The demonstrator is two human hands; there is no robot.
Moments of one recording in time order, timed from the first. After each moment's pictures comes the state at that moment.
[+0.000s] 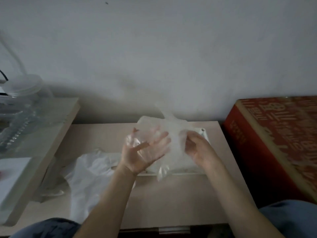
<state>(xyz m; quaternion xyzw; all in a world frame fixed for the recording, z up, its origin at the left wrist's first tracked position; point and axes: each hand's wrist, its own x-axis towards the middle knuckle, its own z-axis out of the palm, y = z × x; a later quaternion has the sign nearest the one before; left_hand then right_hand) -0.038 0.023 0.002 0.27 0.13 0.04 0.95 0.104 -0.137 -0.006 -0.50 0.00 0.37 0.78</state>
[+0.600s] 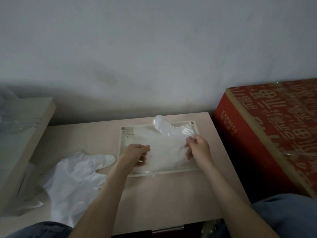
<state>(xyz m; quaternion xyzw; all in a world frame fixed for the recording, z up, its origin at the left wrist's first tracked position) 0.002 0.012 -0.030 0.62 0.41 -0.03 0.67 0.128 -0.168 -0.058 -0.75 0.01 0.20 0.63</state>
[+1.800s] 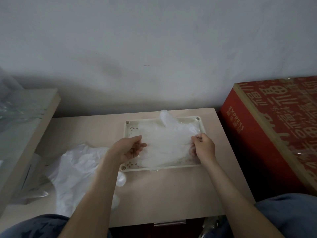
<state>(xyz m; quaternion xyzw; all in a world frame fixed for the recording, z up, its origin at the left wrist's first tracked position) -0.009 0.048 -0.027 0.50 0.47 -0.06 0.73 0.125 -0.167 -0.067 -0.81 0.01 0.16 0.57</state>
